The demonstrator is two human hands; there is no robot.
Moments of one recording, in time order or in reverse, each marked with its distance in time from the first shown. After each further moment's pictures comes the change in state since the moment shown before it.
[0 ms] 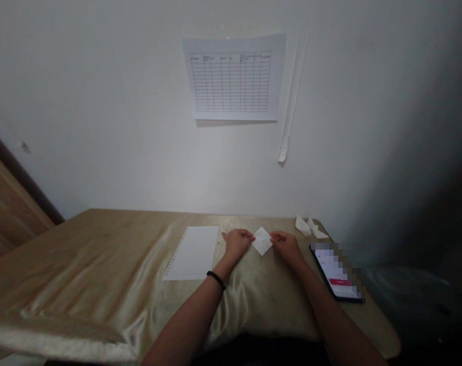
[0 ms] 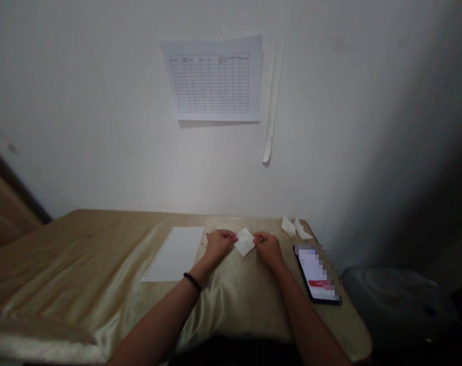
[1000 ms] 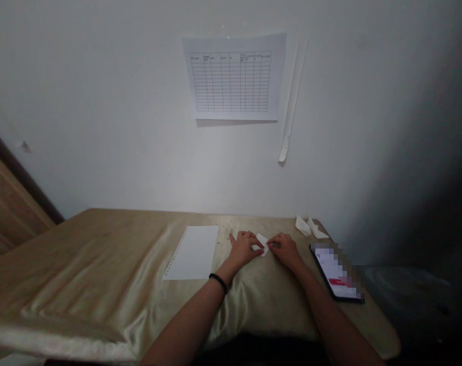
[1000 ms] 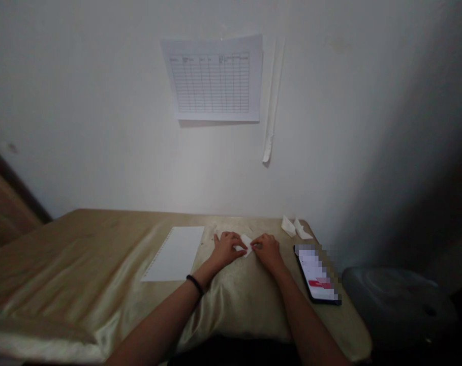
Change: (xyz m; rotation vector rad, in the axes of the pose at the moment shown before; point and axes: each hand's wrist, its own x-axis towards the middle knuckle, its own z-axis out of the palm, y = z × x) left_hand -0.012 -0.011 0.020 0.204 -0.137 0.372; right_hand -0.003 0.002 -0.001 -0.537 -0.161 -0.073
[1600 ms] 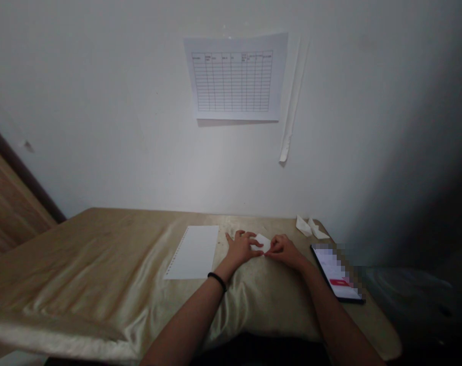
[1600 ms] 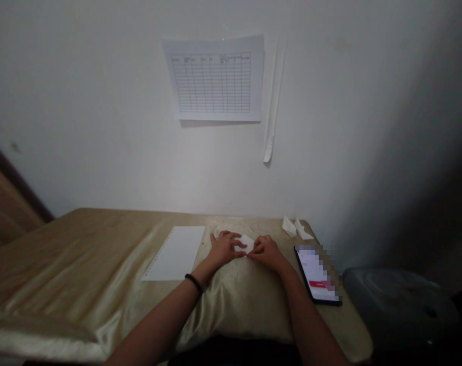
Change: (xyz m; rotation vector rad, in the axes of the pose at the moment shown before) left_hand -0.002 -0.009 -0.008 0.077 -0.071 -0.012; right_hand -0.009 0.003 -0.014 0.197 -0.151 -0.178
